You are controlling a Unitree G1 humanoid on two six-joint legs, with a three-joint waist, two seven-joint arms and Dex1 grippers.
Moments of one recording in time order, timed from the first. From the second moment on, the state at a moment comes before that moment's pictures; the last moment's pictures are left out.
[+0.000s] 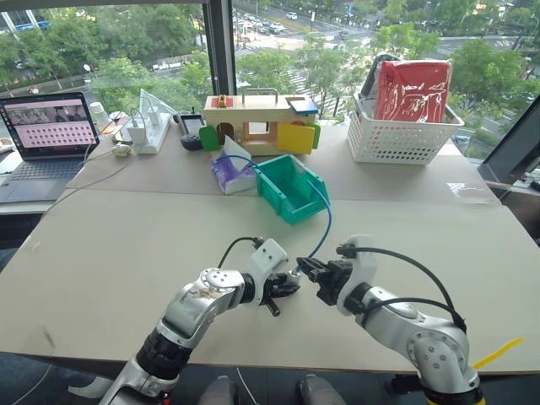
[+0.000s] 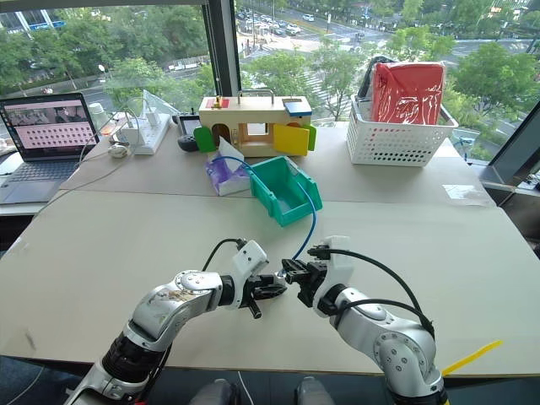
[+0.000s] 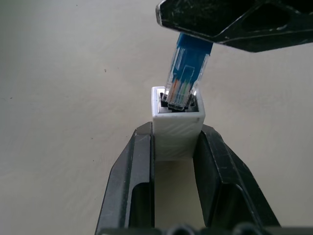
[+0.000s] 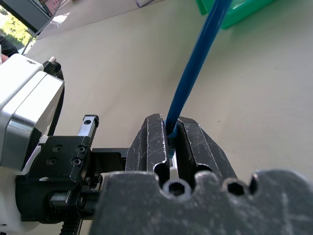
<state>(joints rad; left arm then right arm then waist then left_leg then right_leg) -0.41 0.31 -0.36 -0.26 -0.28 0.93 -0.59 -0.14 -0.33 0.05 -0.56 1.03 0.89 -0.19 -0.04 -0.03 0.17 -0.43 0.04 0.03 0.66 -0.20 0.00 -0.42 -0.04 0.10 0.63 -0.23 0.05</state>
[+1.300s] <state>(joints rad) -0.44 0.29 -0.40 -0.32 -0.28 1.10 -0.50 -0.22 -0.40 0.07 -0.55 0.82 1.08 0.05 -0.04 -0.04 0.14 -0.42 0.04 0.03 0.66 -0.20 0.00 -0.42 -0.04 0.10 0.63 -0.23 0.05</state>
